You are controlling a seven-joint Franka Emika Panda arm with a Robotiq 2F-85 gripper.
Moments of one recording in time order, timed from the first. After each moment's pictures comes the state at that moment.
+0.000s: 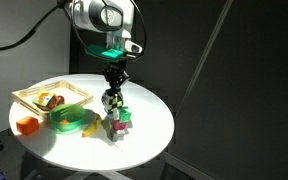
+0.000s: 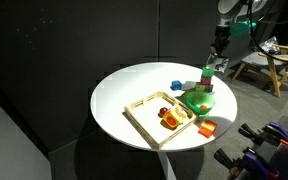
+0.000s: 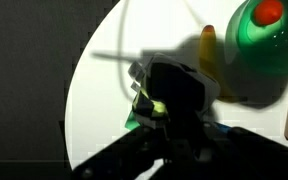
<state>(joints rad) -0.16 0.20 -0.18 -2.00 -0.09 2.23 -0.16</state>
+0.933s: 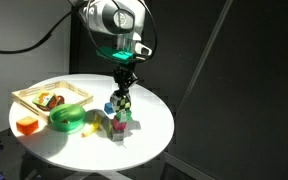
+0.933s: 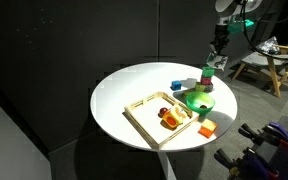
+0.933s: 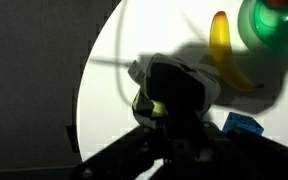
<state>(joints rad) -0.20 0.29 -0.18 -1.87 -0.06 2.17 -0.15</state>
